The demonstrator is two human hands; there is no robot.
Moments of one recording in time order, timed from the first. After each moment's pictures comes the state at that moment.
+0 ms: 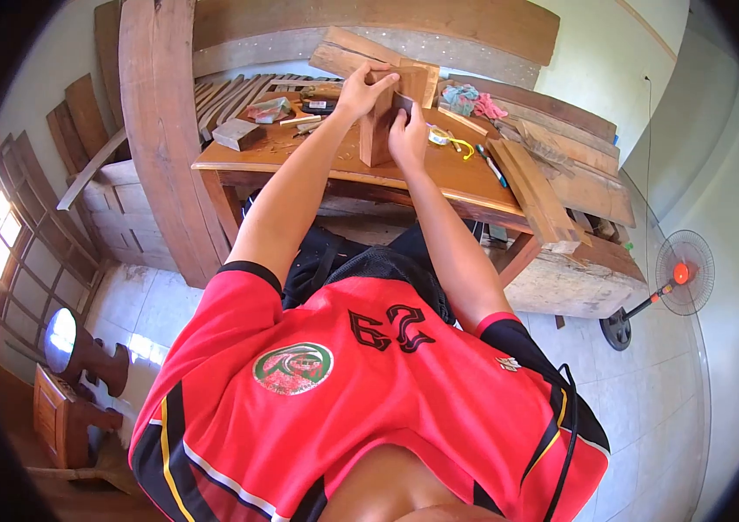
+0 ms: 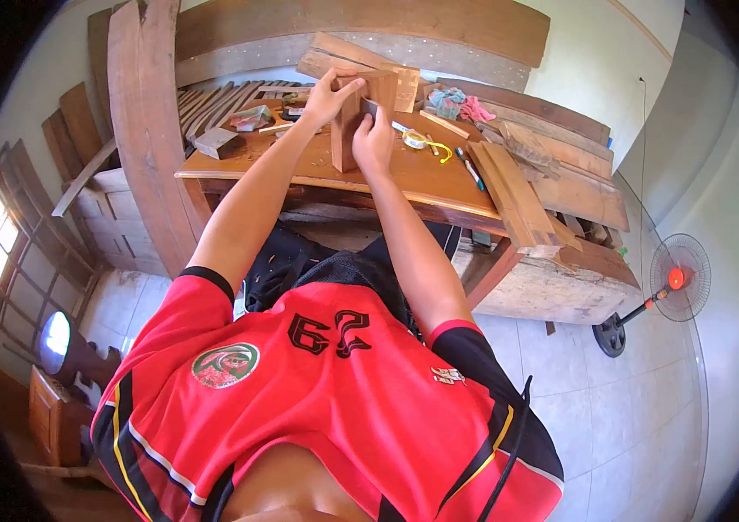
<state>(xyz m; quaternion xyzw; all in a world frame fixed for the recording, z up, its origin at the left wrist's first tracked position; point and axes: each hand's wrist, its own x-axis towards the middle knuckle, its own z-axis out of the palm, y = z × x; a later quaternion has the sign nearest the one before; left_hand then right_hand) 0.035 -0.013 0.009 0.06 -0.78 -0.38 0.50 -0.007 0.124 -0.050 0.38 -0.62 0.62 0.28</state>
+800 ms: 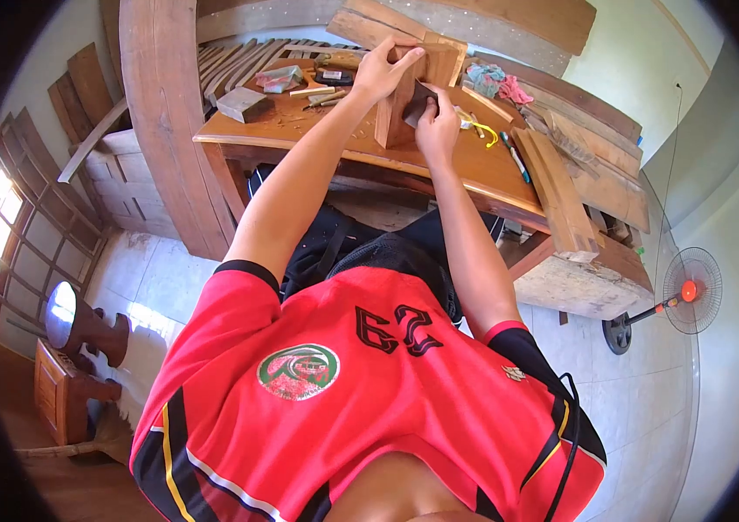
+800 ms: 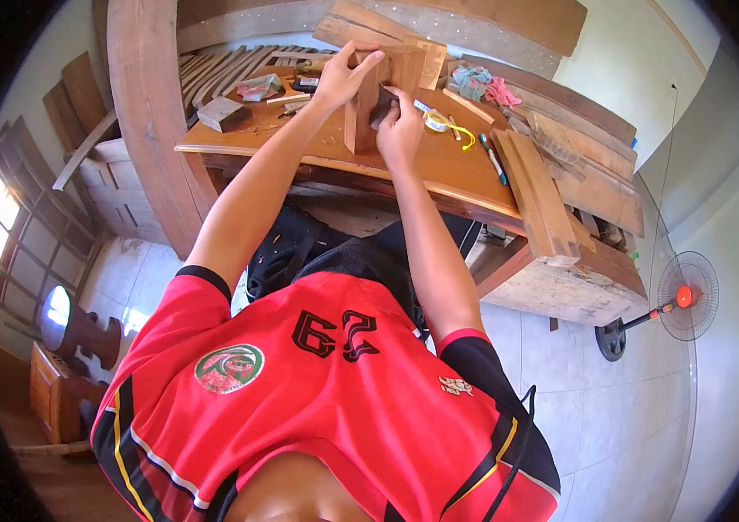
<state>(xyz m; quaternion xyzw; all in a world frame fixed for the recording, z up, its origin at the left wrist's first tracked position) 0.031 -0.009 -0.003 0.07 -0.78 -0.33 0.53 -0.021 0.136 -0.060 0.43 -0.60 0.62 0.26</state>
